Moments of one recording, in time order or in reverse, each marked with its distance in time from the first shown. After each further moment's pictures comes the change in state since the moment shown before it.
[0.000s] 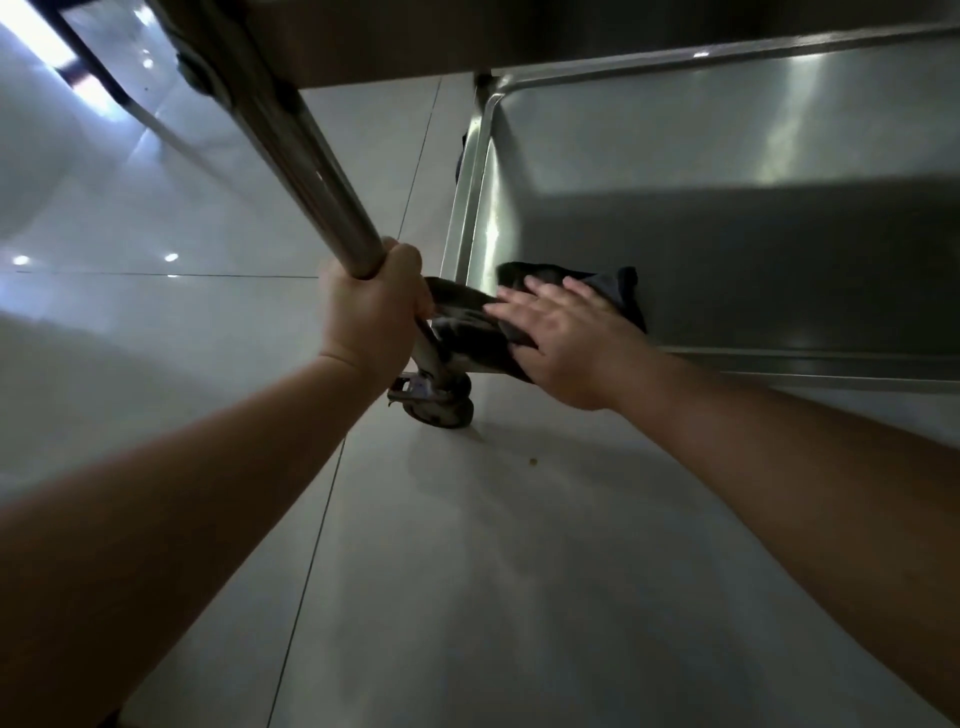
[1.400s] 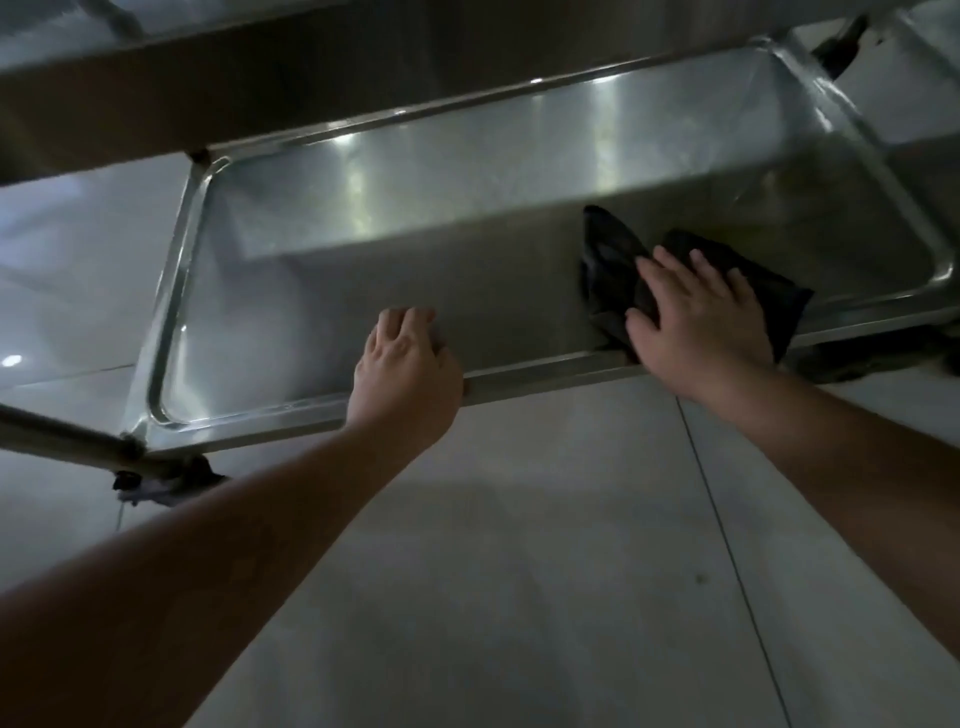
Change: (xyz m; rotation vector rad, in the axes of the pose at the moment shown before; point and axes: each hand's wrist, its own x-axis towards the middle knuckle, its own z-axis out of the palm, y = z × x) left_hand -0.082 -0.021 0.277 0.930 -0.406 0.142; right_hand -0.243 0.280 -0.068 -0.067 0.257 0.737
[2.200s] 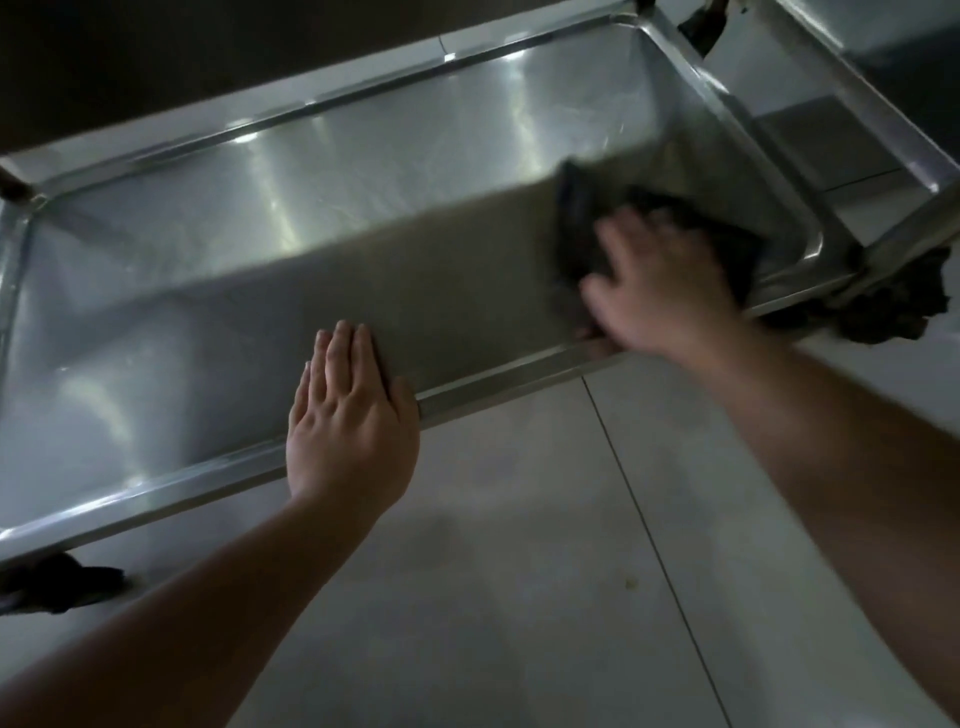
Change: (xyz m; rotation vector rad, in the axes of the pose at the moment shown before) left_hand 0.000 0.038 0.069 0.267 0.070 0.103; right_hand 0.029 0.072 -0.022 0.020 0.010 0.112
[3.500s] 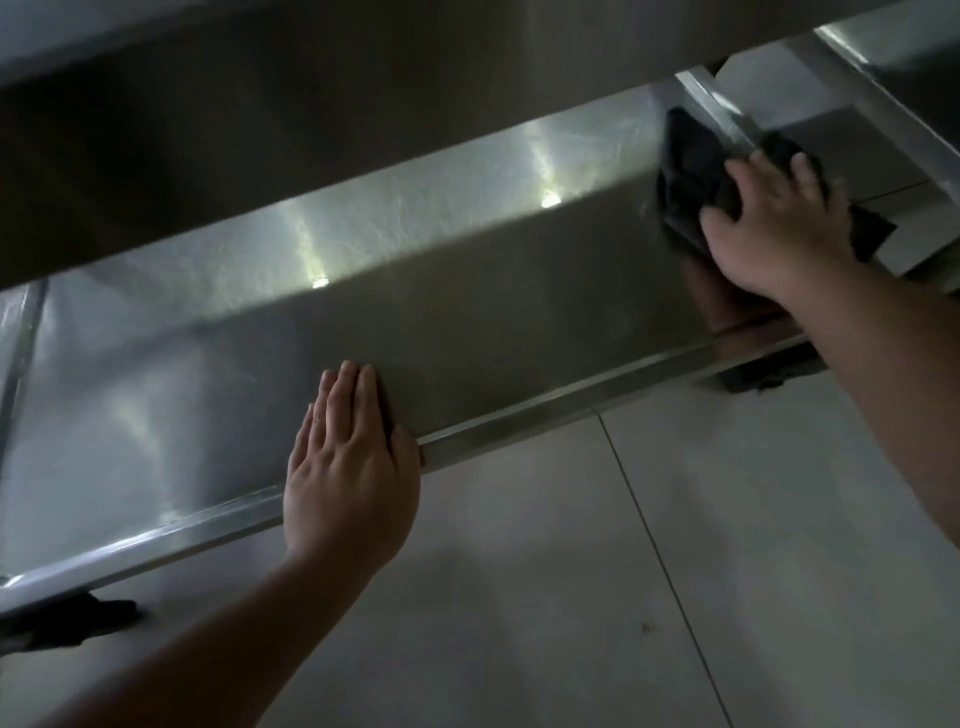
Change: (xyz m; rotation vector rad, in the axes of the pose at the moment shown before) left_hand -0.002 -0.001 -0.001 0.057 0.017 0.011; right_hand 0.083 0.106 -0.022 0.007 0.073 0.238
